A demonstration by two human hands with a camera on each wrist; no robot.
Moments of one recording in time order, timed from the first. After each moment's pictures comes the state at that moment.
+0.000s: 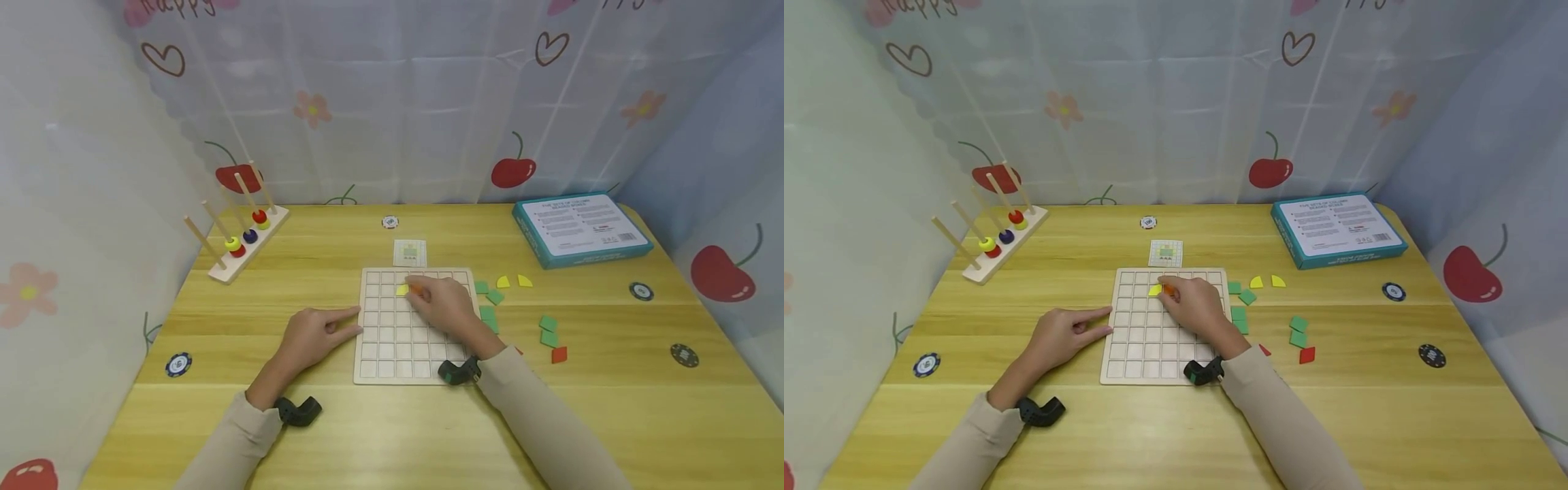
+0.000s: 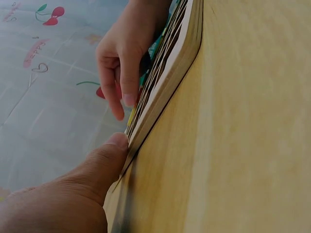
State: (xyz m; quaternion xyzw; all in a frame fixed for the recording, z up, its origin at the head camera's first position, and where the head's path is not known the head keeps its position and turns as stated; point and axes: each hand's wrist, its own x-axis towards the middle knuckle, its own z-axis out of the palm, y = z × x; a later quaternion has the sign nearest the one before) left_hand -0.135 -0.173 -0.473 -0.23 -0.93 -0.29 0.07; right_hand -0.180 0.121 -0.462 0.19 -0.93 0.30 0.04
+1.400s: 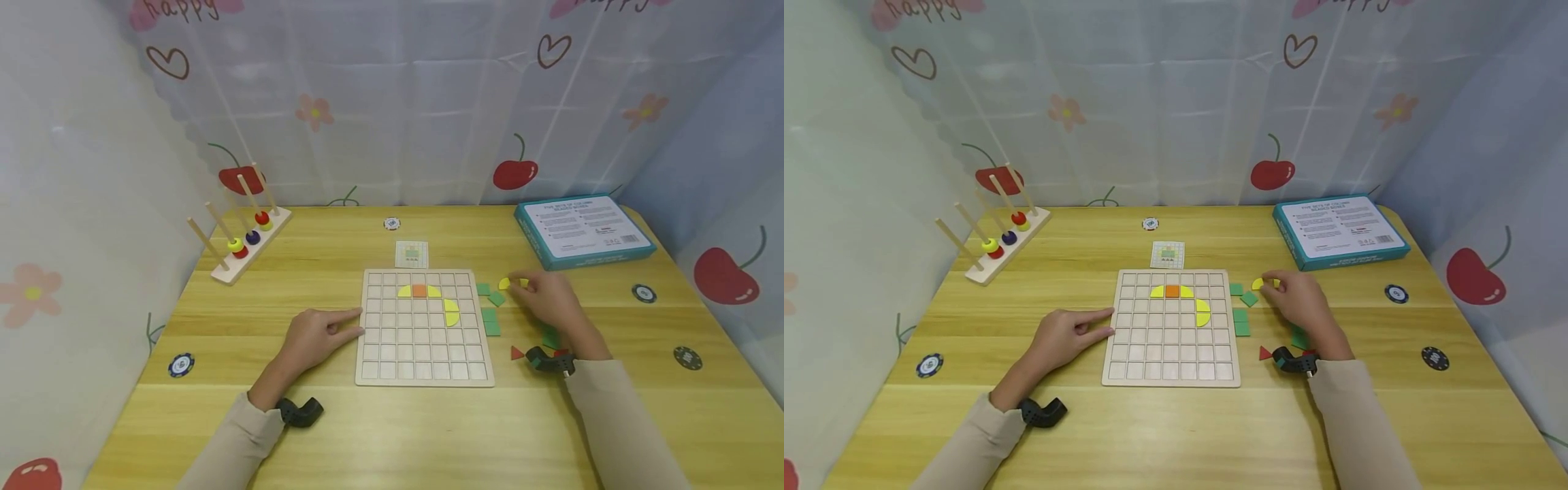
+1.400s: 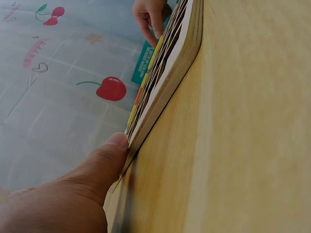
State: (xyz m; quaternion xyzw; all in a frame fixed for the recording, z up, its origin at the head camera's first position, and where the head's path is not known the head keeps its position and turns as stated) left_hand -0.134 -0.171 -0.472 -0.23 -0.93 -0.29 0.07; right_hand -0.181 0.287 -0.448 0.05 -0.96 0.27 -0.02
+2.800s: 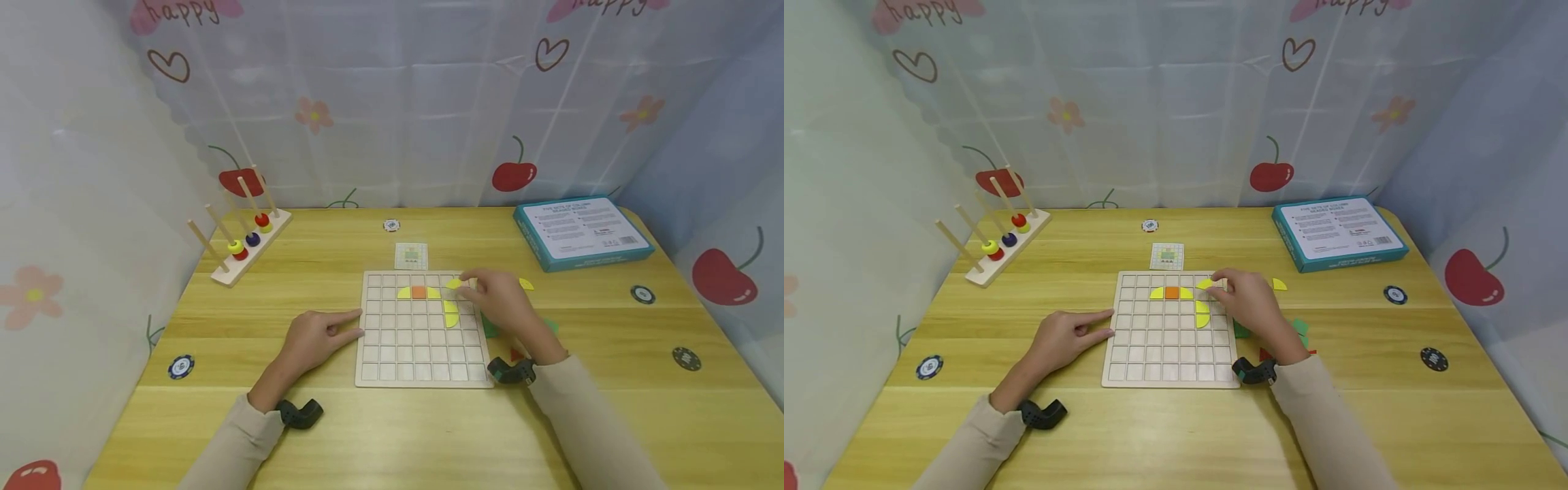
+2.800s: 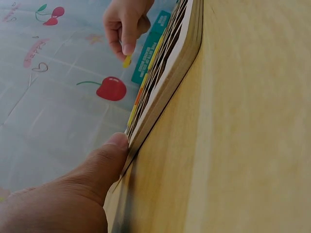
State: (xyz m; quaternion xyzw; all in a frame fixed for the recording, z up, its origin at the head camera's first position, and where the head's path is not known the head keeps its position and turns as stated) left_hand -0.133 -0.171 -0.471 -0.22 -0.93 -0.29 0.06; right_hand -0.172 0.198 -0.426 0.12 -0.95 0.30 0.02
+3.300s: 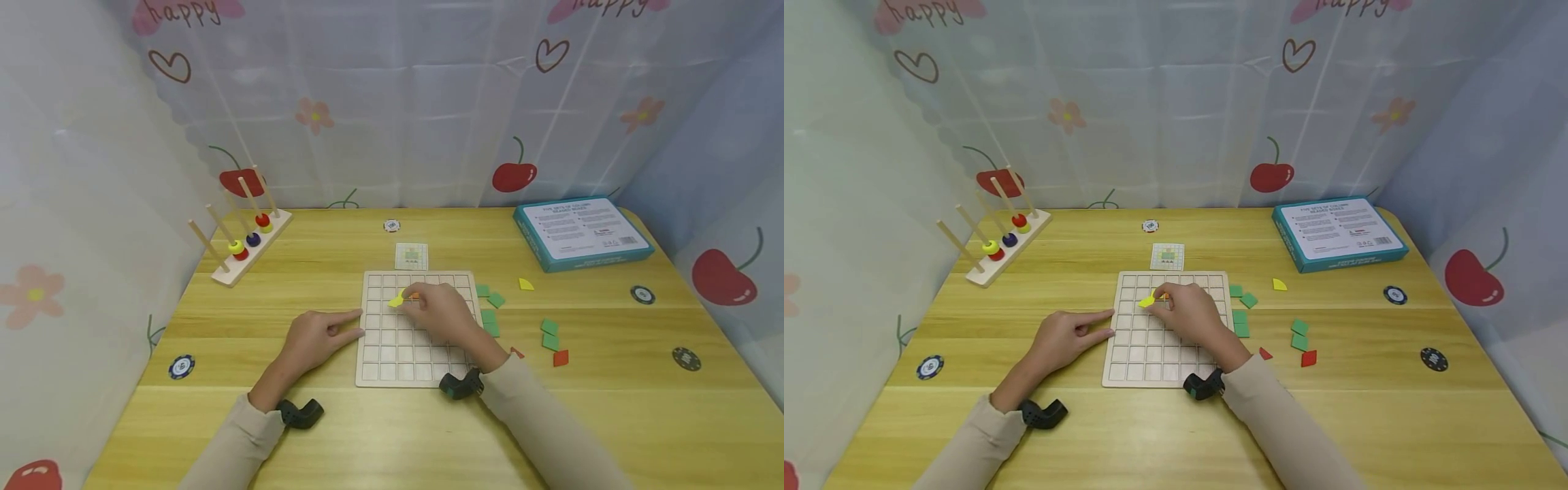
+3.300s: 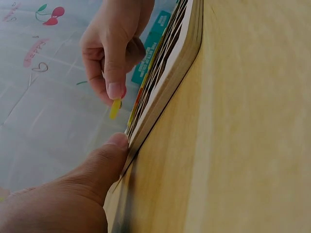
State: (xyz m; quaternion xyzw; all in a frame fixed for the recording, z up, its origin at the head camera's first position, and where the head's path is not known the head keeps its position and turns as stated) left_hand -0.134 -0.171 -0.471 -0.22 -0.93 -0.28 0.07; right_hand -0.162 0.108 -0.435 0.18 -0.94 0.31 -0.01
